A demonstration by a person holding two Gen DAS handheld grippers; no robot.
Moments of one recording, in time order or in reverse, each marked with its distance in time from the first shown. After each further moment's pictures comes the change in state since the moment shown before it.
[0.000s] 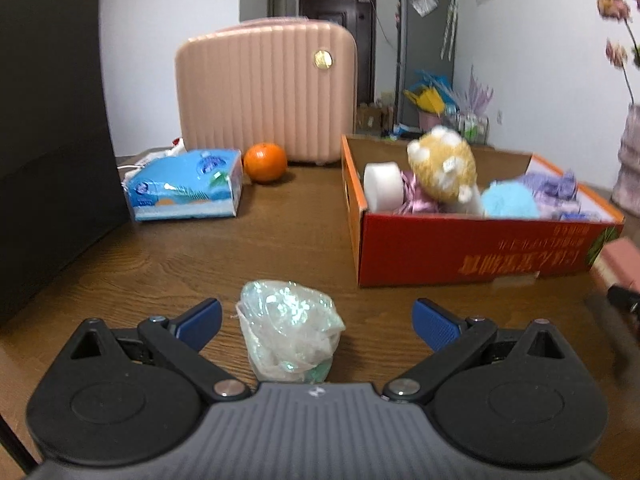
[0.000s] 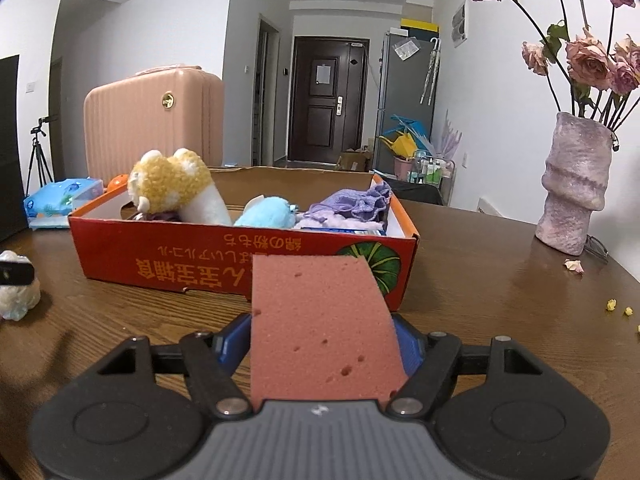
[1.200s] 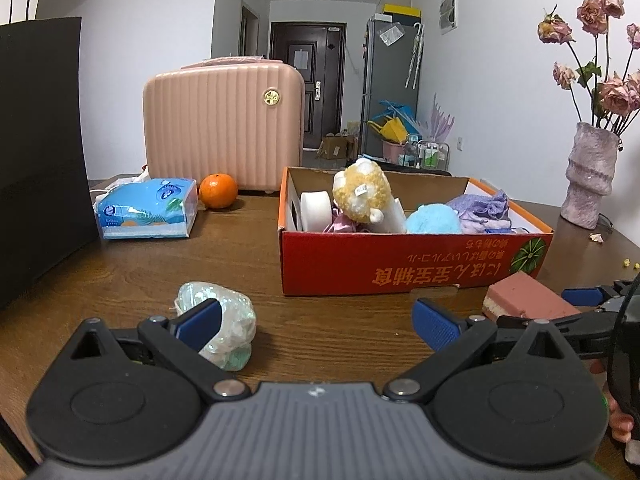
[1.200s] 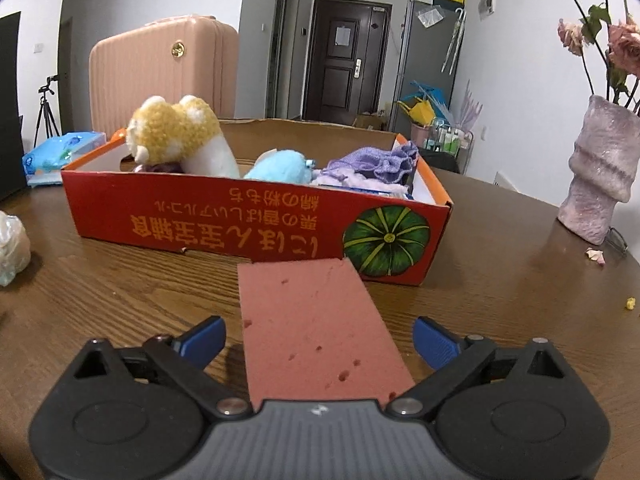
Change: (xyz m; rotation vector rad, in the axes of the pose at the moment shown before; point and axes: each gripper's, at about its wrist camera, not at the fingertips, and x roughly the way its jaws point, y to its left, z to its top) left arm -0.049 -0.038 -0.013 0.004 -0.099 -0.104; right arm 0.033 0.007 0.000 -0.059 0.133 0.027
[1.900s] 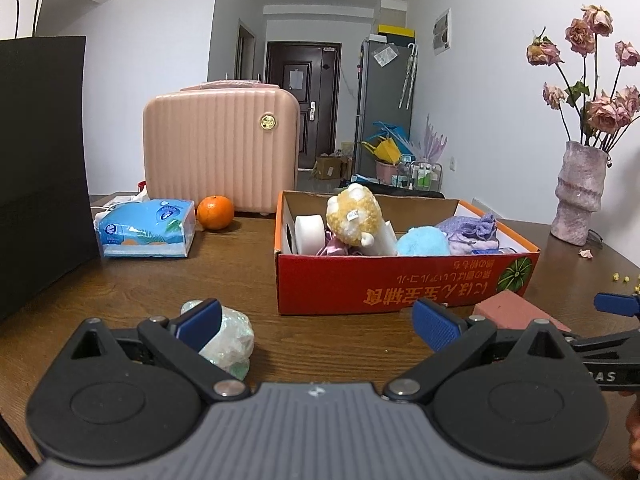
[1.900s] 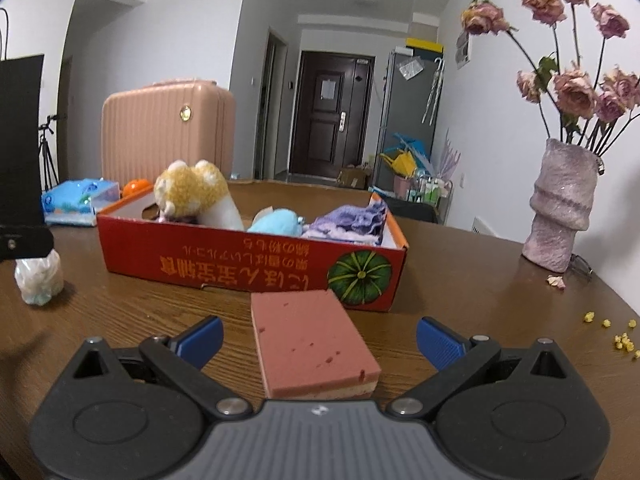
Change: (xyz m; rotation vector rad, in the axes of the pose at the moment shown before) left arm -0.016 0.002 0.003 -0.005 -0.067 -0.022; right arm -0.068 0.005 -0.016 0.013 -0.173 -0.046
